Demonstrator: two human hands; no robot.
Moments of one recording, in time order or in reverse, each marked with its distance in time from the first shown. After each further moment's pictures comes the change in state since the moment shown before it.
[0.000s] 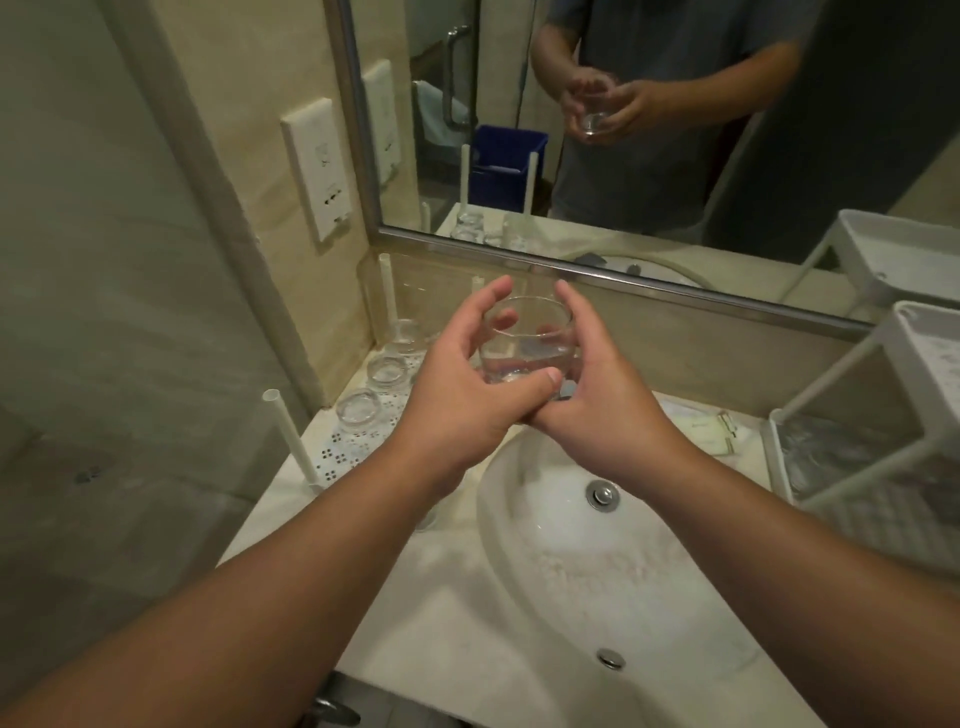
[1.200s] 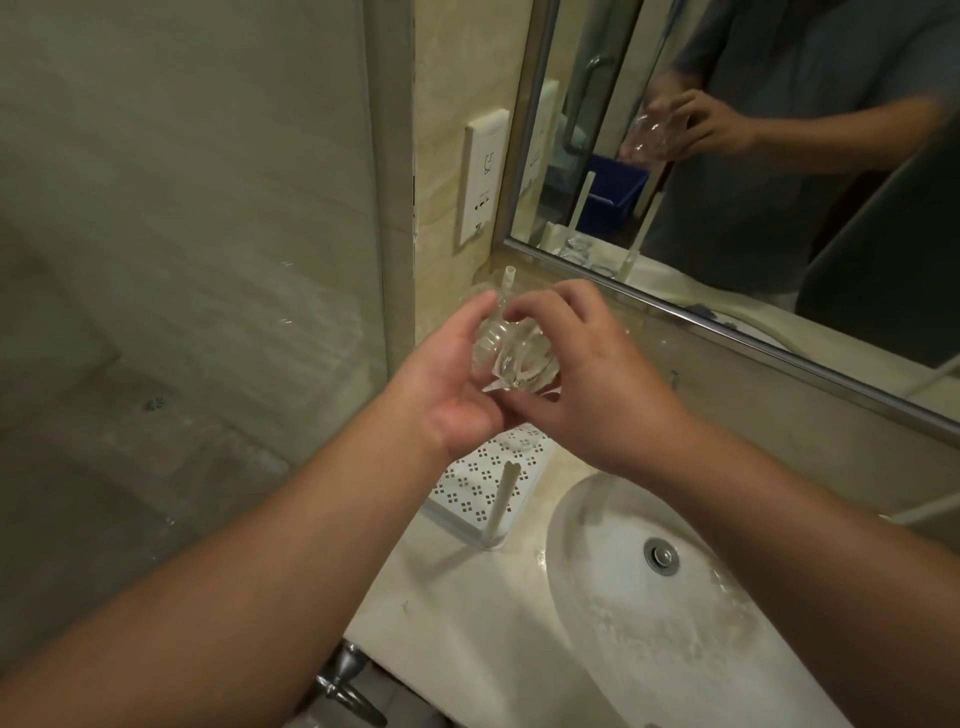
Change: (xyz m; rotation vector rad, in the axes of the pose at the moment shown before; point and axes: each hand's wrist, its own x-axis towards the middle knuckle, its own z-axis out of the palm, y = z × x) left_hand 0.015 0.031 -0.119 -0.739 0.230 -0.568; right_hand 0.058 -0.064 0.090 -0.588 -0.152 -0.537
